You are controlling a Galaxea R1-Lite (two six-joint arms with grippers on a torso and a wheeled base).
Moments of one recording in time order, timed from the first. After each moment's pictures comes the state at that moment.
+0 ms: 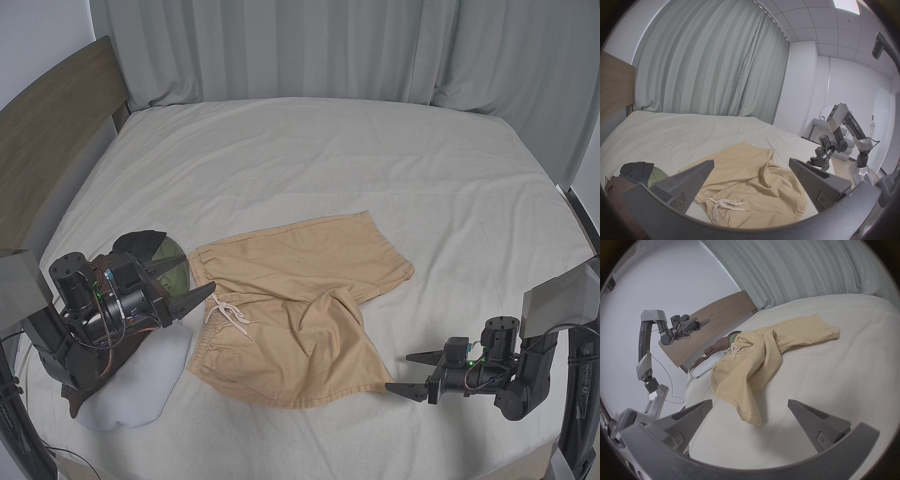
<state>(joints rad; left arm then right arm) -0.07 2.04 -0.50 -1.55 -0.75 -0.02 0.24 2.35 -0.31 -1.55 0.68 -0.05</state>
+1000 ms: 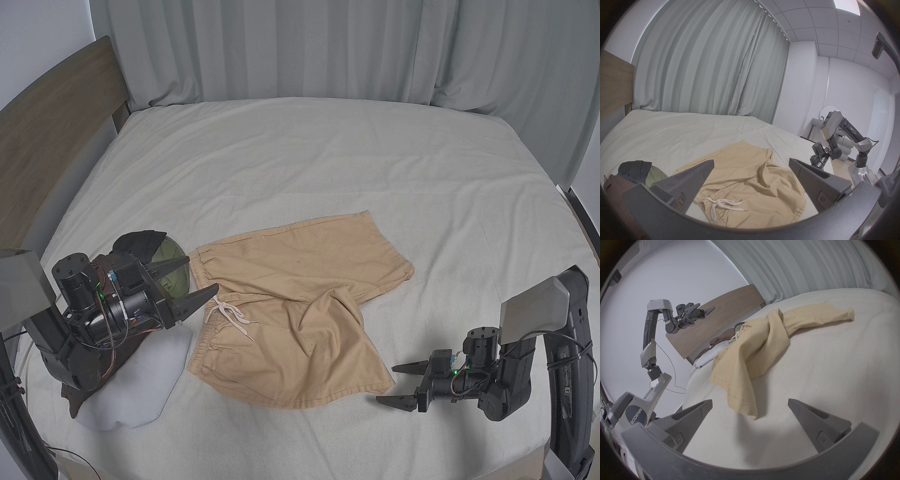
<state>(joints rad) -0.08 2.05 -0.51 -1.55 -0.75 -0.02 0.22 2.52 -0.43 -1.52 0.79 -0.15</state>
